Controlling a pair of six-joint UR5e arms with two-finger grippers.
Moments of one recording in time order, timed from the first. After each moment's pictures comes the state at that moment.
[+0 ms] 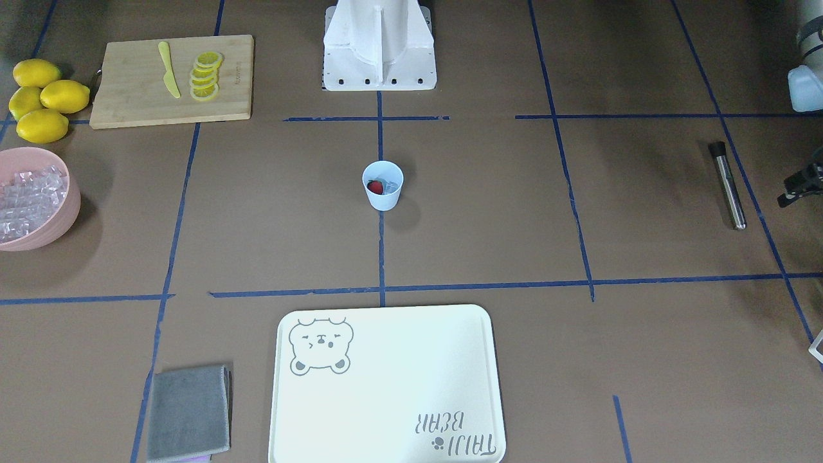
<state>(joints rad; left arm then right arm) -1.31 -1.57 -1.45 -2.04 -2.32 -0.28 1.61 -1.81 1.91 -1.65 2.34 -0.17</state>
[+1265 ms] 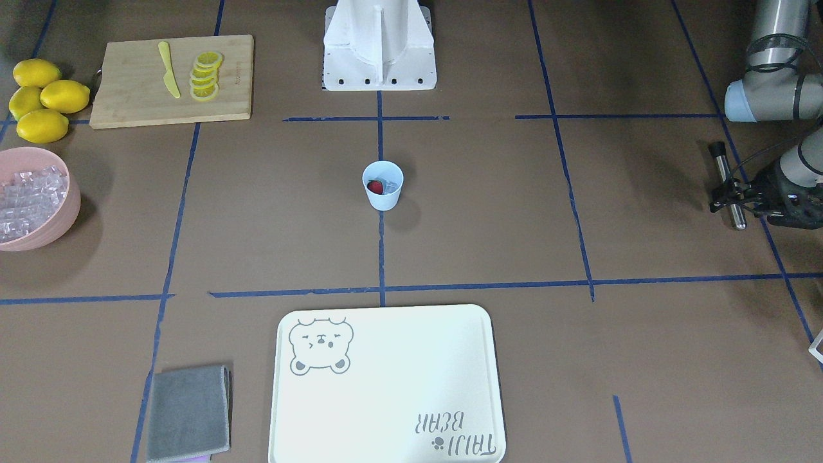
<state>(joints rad) -1.11 -1.56 -1.37 -2.16 -2.26 -0.42 1.61 -1.81 1.91 -1.65 2.34 -0.17</state>
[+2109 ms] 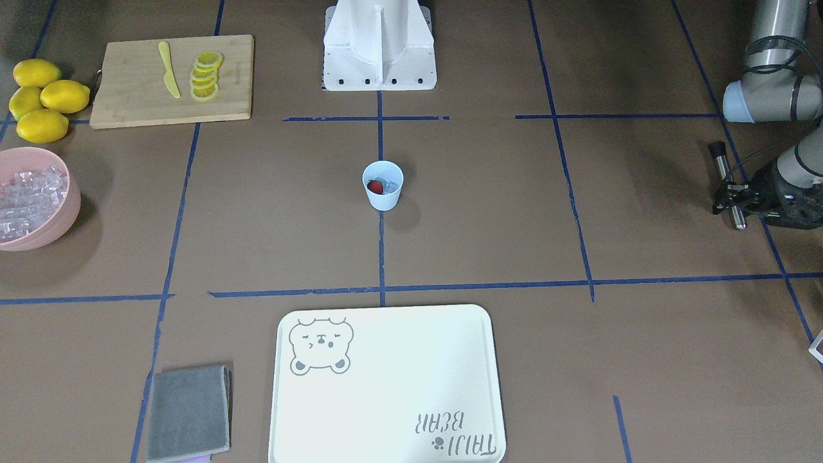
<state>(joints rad) -1.10 -1.56 -1.36 -2.16 -2.26 -0.42 1.61 -1.81 1.91 -1.65 2.34 -0.17</state>
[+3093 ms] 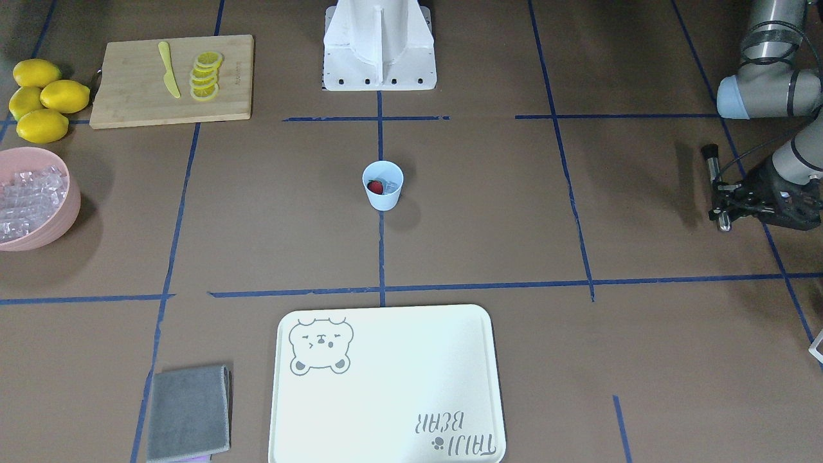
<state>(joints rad) -1.11 -1.58 -1.51 -2.15 -2.26 -0.42 1.61 -1.81 1.92 -1.65 2.34 -0.17</state>
